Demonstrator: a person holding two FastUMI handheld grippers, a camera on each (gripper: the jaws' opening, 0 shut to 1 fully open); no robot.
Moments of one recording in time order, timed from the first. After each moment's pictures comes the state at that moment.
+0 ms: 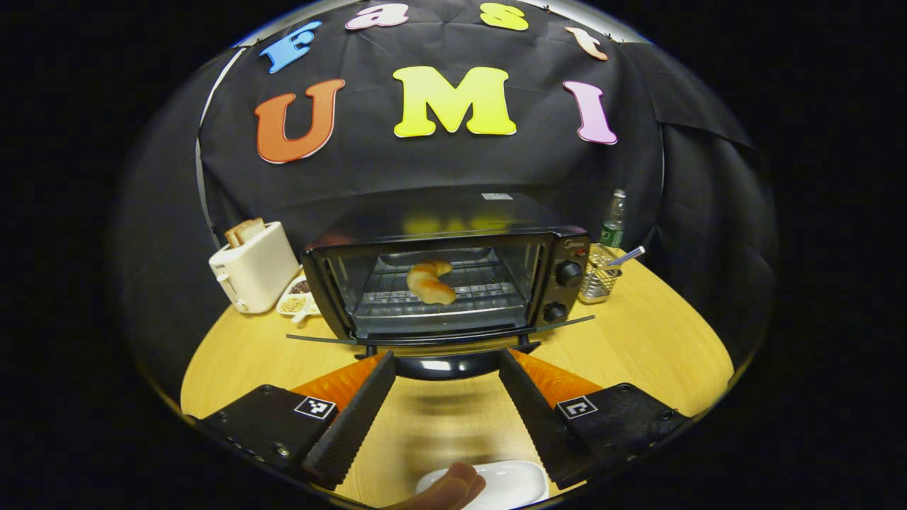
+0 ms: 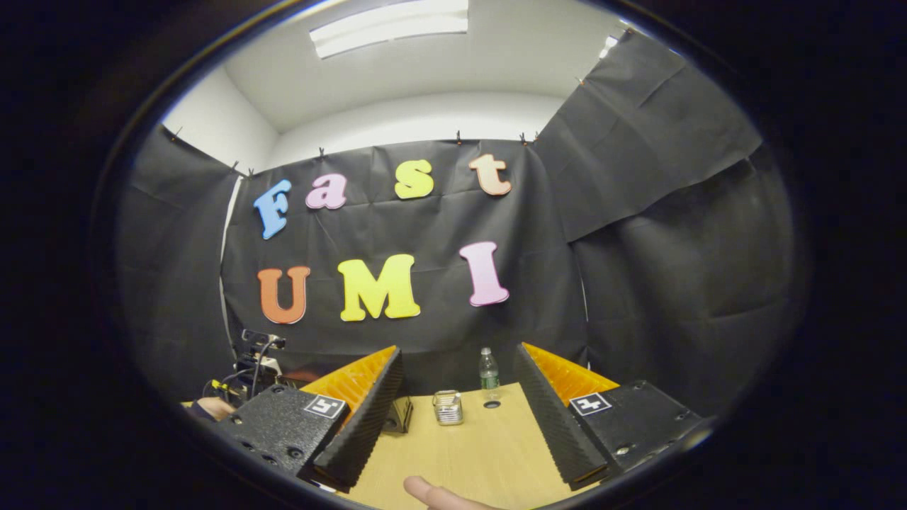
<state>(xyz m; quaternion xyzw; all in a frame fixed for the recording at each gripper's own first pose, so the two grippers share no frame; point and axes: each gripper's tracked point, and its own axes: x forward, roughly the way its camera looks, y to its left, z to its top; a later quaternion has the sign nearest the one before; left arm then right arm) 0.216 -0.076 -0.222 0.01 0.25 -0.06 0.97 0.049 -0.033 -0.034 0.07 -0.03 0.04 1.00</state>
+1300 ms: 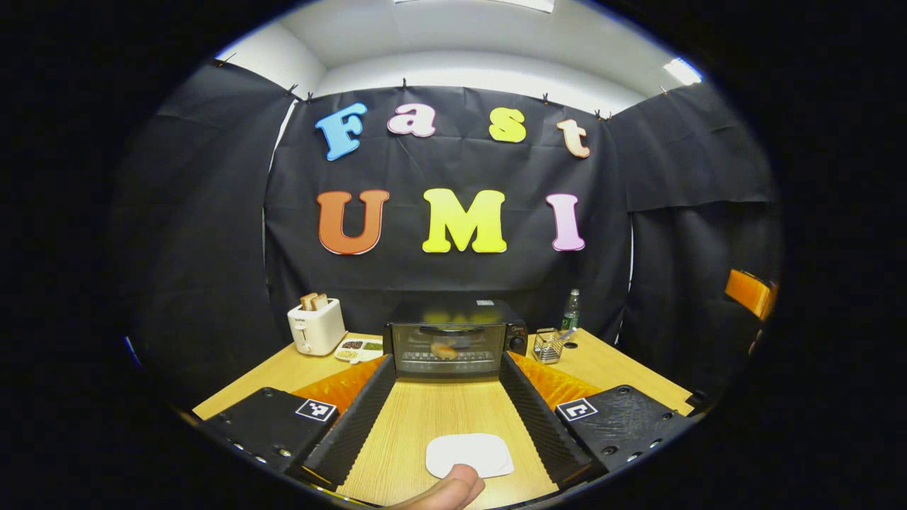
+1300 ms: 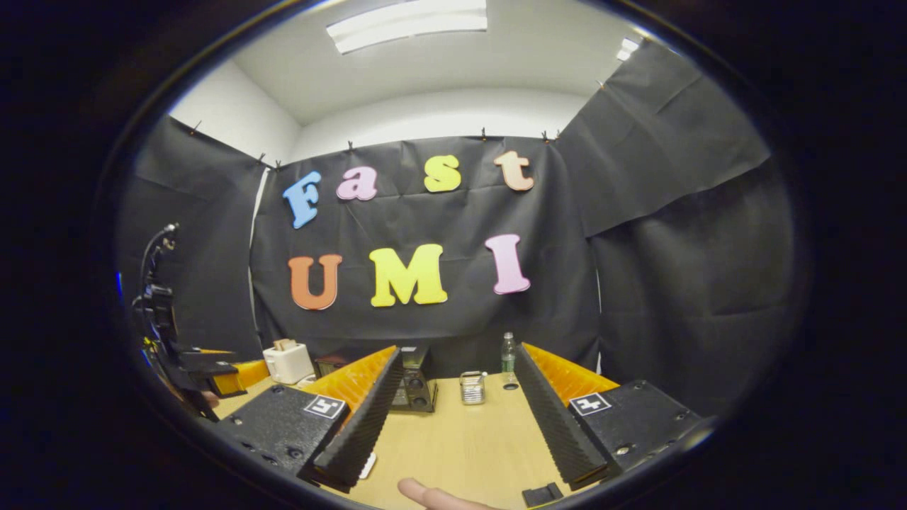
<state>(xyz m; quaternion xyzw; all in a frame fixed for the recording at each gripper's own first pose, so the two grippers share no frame) 0.000 -0.047 -0.053 -0.03 0.05 -0.04 1.00 -0.041 0.021 -0.036 0.05 -0.01 0.08 1.00</state>
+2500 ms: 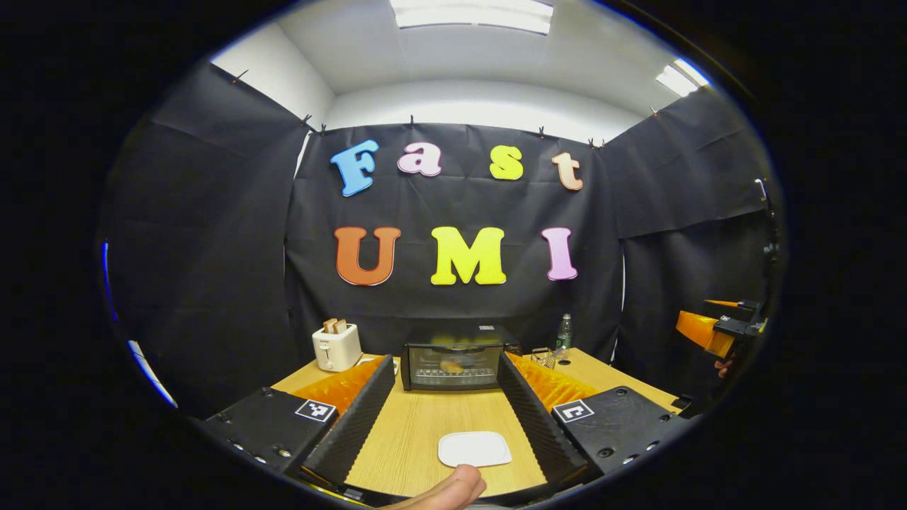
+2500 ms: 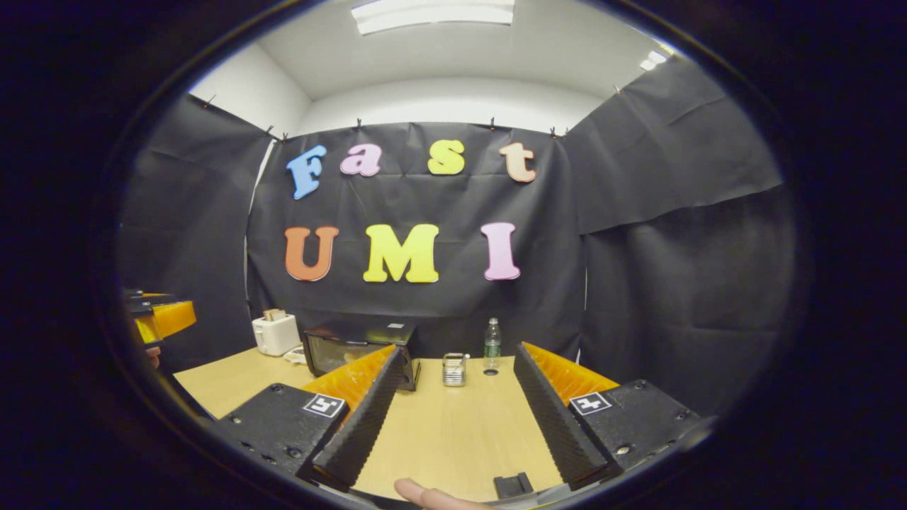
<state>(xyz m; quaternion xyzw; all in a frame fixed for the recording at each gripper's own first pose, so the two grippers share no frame) -0.077 -0.022 -0.020 -0.04 -0.01 -0.02 1.00 -0.066 0.007 -0.046 0.00 0.02 0.06 1.00</state>
